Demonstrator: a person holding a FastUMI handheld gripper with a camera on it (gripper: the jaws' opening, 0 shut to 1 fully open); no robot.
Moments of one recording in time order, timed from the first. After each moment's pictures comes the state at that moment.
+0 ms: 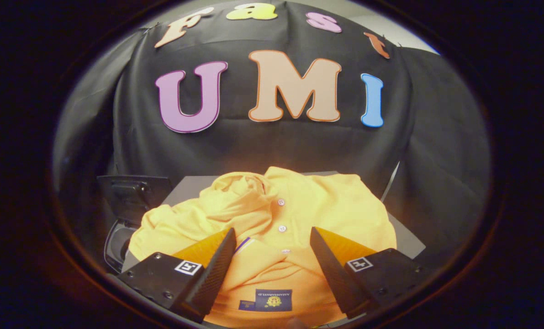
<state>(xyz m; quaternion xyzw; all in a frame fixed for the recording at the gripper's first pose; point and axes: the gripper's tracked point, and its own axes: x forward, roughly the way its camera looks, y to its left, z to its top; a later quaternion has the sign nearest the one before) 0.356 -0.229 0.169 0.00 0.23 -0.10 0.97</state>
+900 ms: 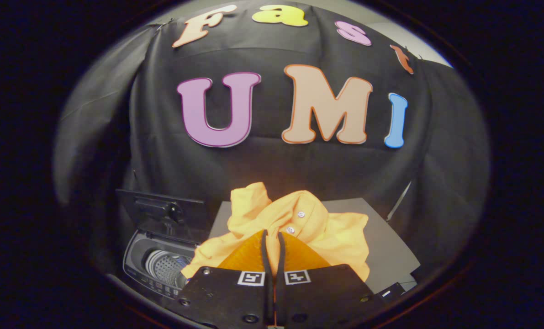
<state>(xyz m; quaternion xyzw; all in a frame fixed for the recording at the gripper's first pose) 0.381 -0.134 0.259 -0.01 0.21 -0.05 0.98</state>
